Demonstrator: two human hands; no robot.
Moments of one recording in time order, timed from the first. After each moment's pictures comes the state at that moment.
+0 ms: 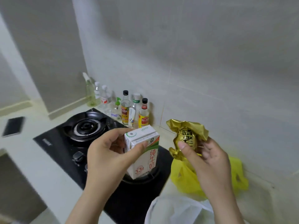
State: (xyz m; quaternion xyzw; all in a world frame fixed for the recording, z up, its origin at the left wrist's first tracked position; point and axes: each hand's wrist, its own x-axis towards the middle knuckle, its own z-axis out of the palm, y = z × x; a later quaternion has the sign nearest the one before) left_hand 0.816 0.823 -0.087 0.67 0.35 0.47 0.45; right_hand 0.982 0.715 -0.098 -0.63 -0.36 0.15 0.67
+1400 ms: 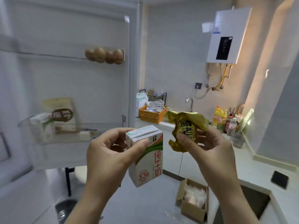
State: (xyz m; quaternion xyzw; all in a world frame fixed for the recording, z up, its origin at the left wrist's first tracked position) left_hand 0.215 0.503 0.011 0.33 0.60 0.73 -0.05; right_hand 0.335 0.658 0.019 -0.11 -0.74 0.45 0.49
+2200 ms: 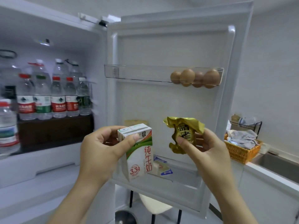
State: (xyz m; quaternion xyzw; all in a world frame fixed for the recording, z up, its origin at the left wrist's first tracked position) left_hand 0.048 0.428 0.044 0.14 0.67 0.67 -0.29; right_hand 0.063 0.644 0.035 0.12 -0.74 0.56 0.36
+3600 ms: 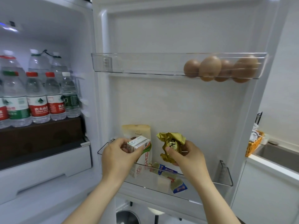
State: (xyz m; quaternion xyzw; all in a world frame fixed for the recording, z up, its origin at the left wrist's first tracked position) left_hand -0.116 0.439 -0.015 0.04 0.81 0.51 -0.28; right_hand -0.091 0.633 -0.028 -0.03 -0.78 0.56 0.26
